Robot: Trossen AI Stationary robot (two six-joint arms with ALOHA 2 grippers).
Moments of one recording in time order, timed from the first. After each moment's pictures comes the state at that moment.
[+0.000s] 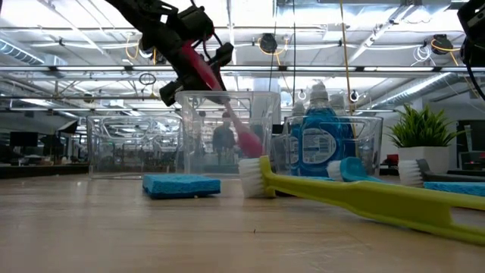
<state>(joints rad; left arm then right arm) 0.44 1.60 1.17 -0.39 0.34 -1.46 1.14 0.66 0.27 0.36 0.92 0.33</state>
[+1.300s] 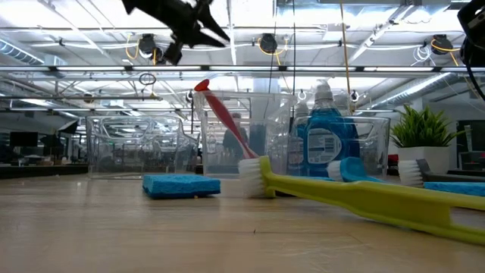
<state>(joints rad) 0.38 1.34 1.18 -0.28 0.24 -1.24 1.14 0.66 0.27 0.36 0.91 0.35</state>
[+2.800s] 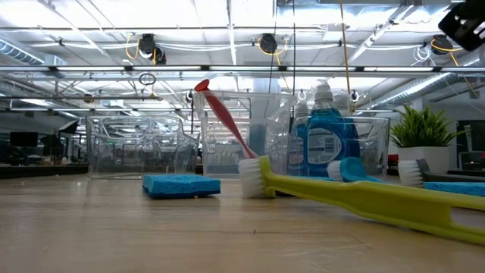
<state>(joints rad) -0.47 1.08 1.18 -0.76 -0.82 -0.79 0.88 0.93 0.67 -0.46 0.62 0.83</state>
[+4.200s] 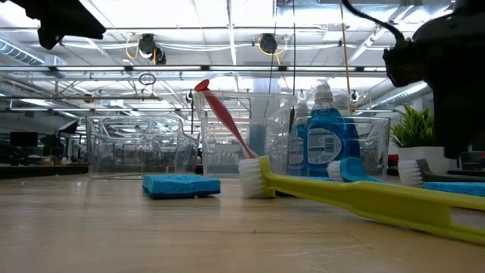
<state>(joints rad) -0.50 0.50 0.72 -0.80 -0.83 -0.78 0.49 1.34 0.73 -0.62 0.13 1.35</state>
